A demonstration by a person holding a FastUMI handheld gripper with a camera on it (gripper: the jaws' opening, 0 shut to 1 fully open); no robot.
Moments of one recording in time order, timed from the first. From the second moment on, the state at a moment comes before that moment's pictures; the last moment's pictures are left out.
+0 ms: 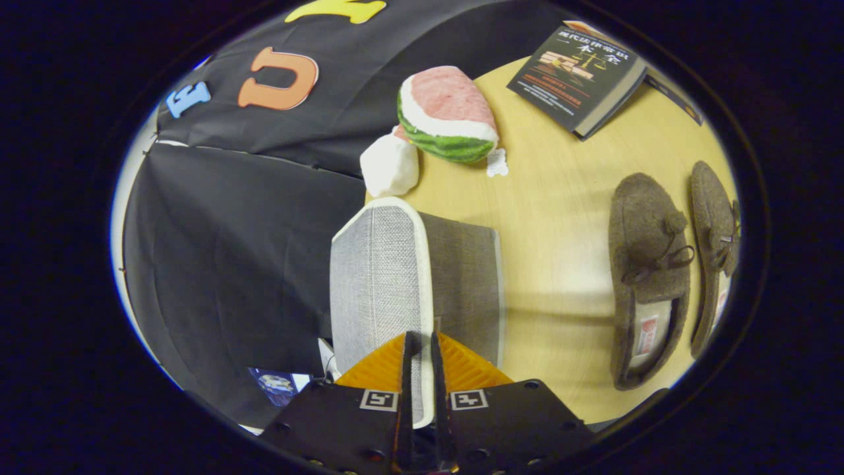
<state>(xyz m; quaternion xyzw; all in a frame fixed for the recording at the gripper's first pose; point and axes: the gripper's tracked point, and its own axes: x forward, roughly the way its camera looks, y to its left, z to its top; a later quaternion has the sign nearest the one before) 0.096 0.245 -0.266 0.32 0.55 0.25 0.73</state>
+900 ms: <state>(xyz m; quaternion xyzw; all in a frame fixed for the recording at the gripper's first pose) 0.090 0.271 -0.230 0.28 0.54 0.29 0.74</state>
